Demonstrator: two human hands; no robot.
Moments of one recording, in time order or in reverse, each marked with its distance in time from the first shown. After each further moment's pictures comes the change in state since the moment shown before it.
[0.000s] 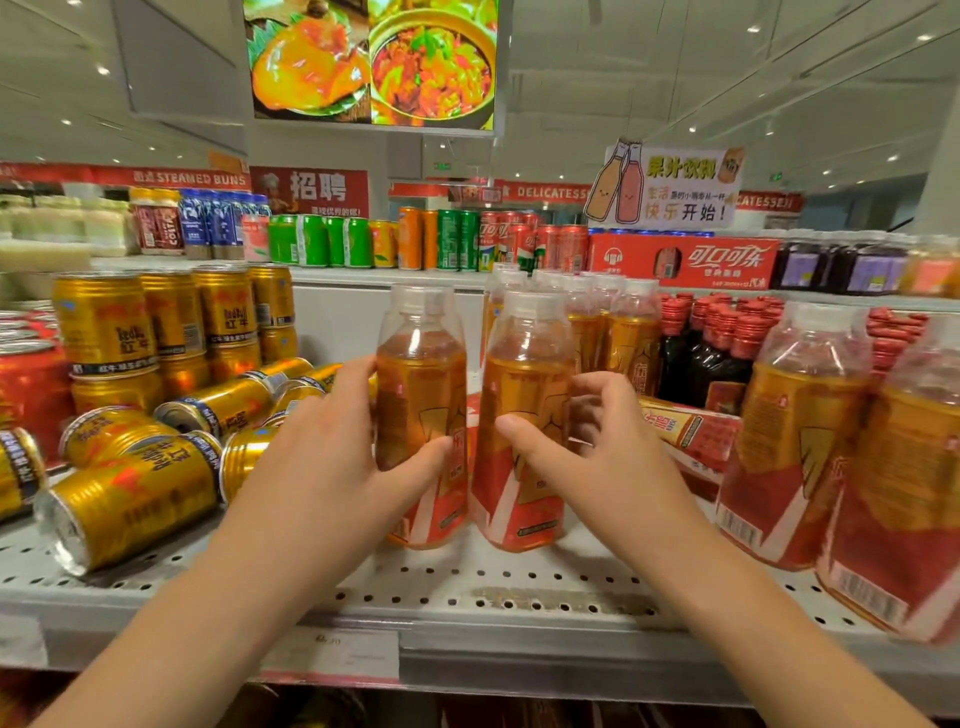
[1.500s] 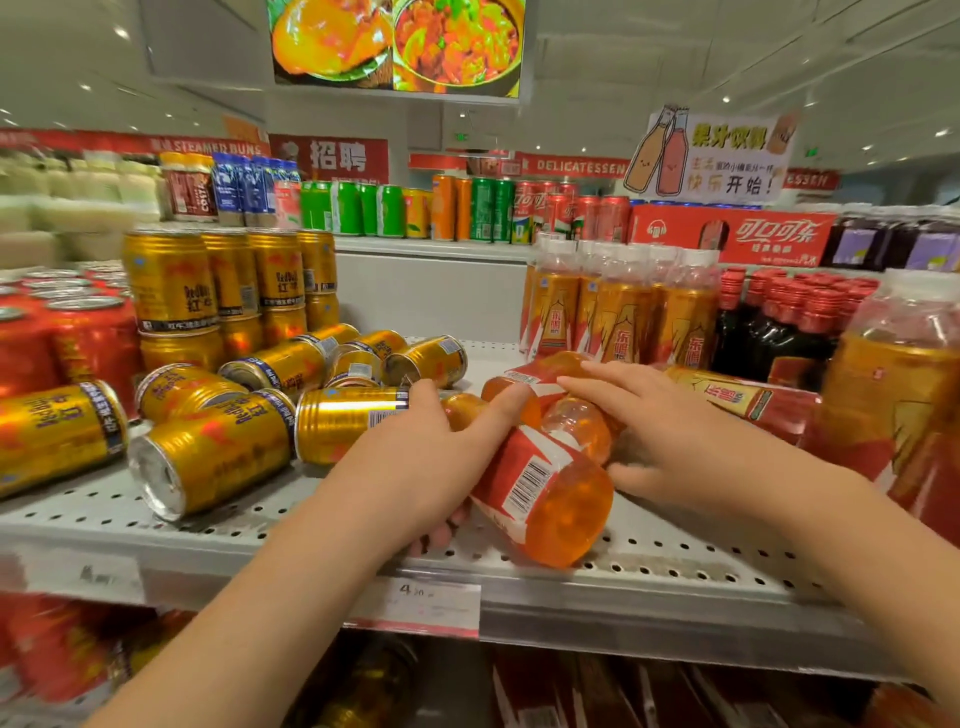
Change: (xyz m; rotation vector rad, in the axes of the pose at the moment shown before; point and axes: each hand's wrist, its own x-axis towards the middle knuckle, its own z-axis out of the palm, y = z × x) left_hand 0.001 0.002 0.004 -0.161 -0.501 -0.525; right_hand 0.041 0.037 -0.020 -0.896 -0.446 -0.395
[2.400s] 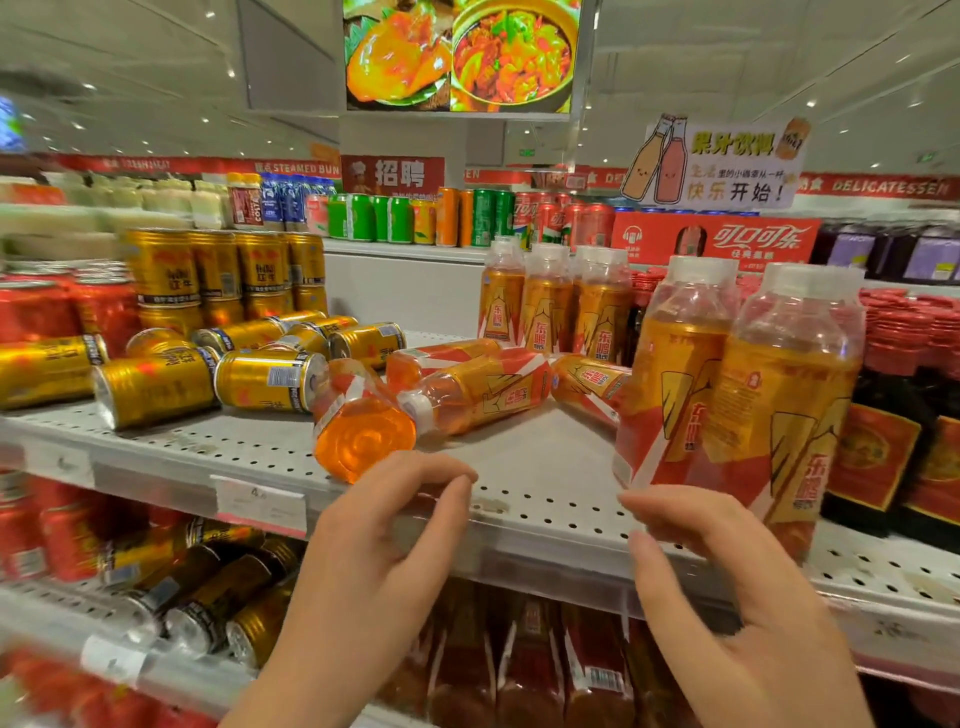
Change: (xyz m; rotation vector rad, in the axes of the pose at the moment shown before) left_hand -0.106 0.047 0.148 -0.205 0.618 0.582; right_hand -0.207 -0.005 -0.036 0.612 0.488 0.095
